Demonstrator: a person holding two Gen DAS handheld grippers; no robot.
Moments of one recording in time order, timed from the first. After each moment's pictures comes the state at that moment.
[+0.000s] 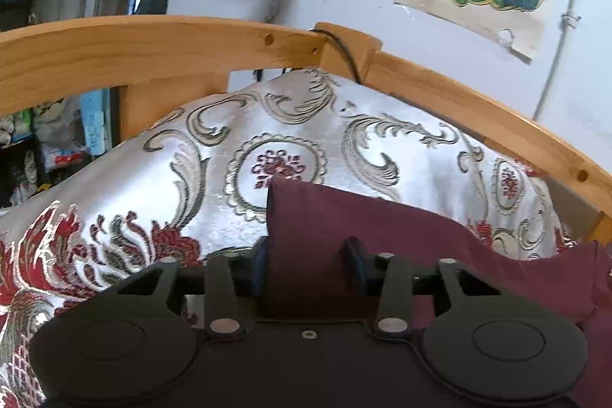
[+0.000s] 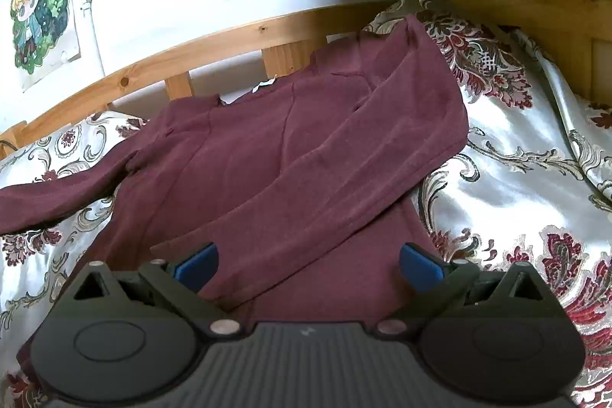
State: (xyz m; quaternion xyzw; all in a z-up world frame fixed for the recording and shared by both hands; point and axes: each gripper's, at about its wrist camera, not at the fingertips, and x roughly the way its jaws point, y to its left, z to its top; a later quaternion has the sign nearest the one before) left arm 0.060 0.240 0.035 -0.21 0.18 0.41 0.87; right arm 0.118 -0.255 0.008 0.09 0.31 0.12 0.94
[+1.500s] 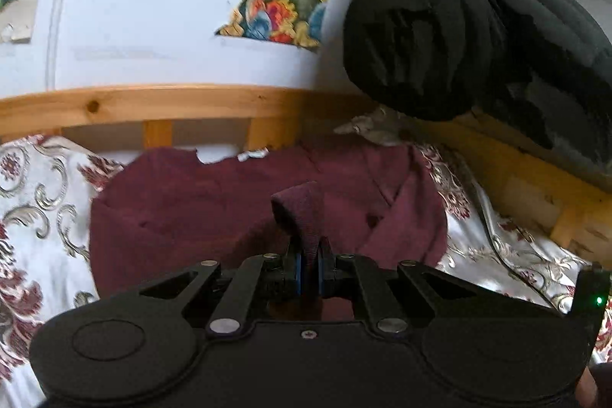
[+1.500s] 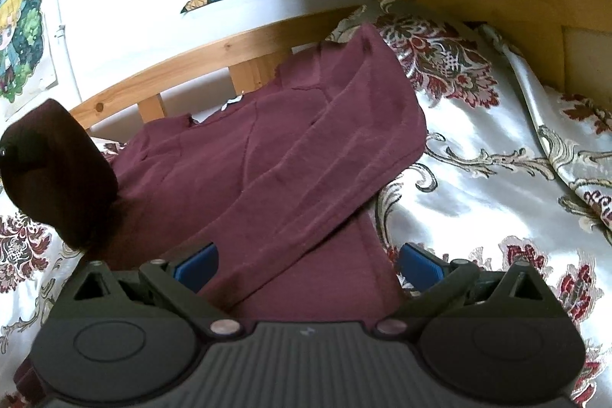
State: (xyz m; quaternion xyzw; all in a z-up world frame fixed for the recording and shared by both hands) left arm 0.163 -0.034 0.049 -0.05 0.20 -0.12 0.97; right arm 0.126 -0.283 0.010 0.12 0.30 0.09 0.94
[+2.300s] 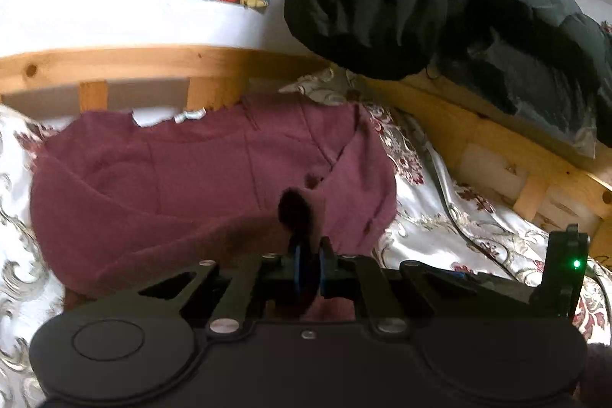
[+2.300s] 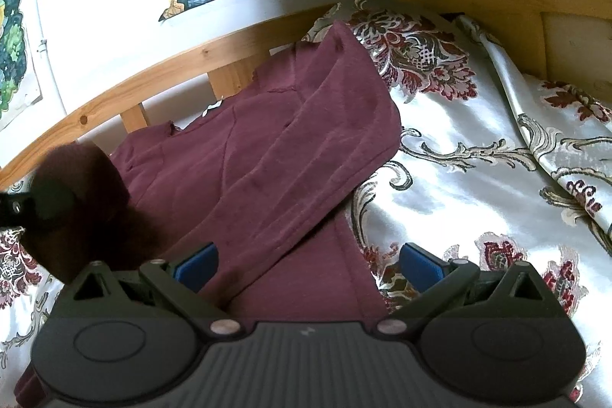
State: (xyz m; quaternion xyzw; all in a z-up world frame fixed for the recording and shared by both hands) left arm 0.174 -0.075 0.021 -0.06 0.24 -0.19 0.95; right arm 0.128 -0.295 0.009 0.14 0.30 0.07 0.94
